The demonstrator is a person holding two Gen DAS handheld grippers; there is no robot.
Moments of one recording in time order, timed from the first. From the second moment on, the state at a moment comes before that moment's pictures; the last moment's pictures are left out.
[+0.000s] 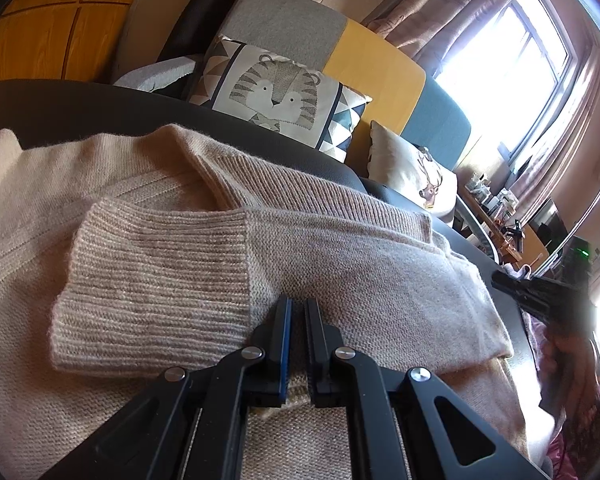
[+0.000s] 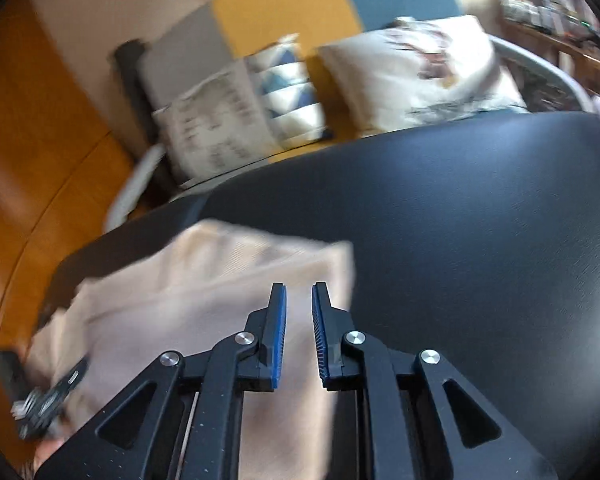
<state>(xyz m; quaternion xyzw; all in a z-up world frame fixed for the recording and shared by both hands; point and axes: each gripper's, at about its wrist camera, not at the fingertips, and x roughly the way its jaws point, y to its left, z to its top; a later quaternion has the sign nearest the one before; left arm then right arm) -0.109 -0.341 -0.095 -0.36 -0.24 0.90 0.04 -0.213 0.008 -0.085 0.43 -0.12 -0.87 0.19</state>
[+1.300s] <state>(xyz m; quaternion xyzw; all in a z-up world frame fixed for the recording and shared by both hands) -0.111 -0.351 -0.096 -0.36 -0.26 0.89 0.05 -0.163 -0.194 -0.116 0.39 0.05 -0.88 0.27</state>
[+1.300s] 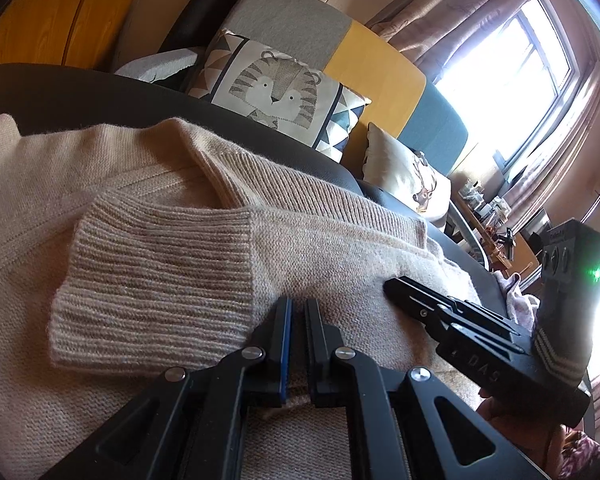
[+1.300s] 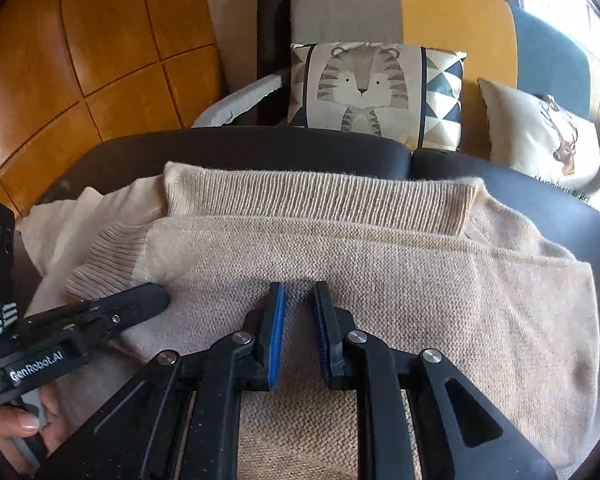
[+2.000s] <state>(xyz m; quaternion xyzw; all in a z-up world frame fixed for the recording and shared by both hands) -0.091 -0.429 -0.104 -0.37 -0.32 0.87 -0.01 -0.144 -0.244 -0.096 0.40 0.04 -0.85 0.34</state>
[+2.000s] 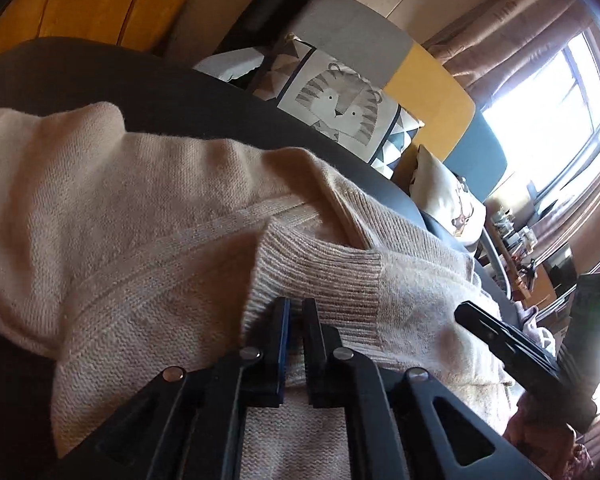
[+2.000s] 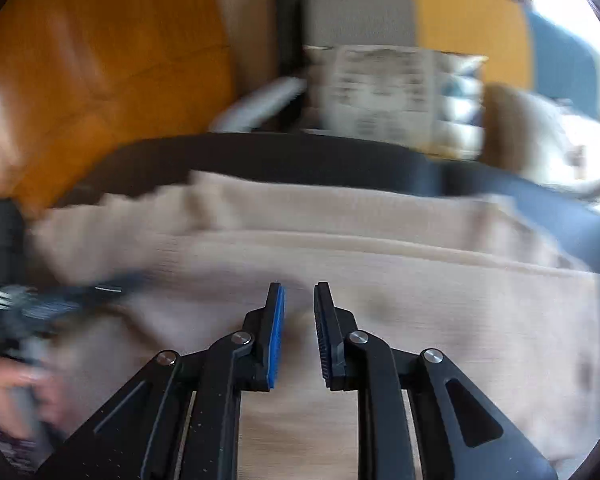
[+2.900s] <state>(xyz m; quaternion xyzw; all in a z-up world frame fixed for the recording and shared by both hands) 0.057 -0.687 -0.090 -0.26 -0.46 0.80 -0.29 -0.119 -0.338 -0.137 0.40 0.12 -0.82 0.38</state>
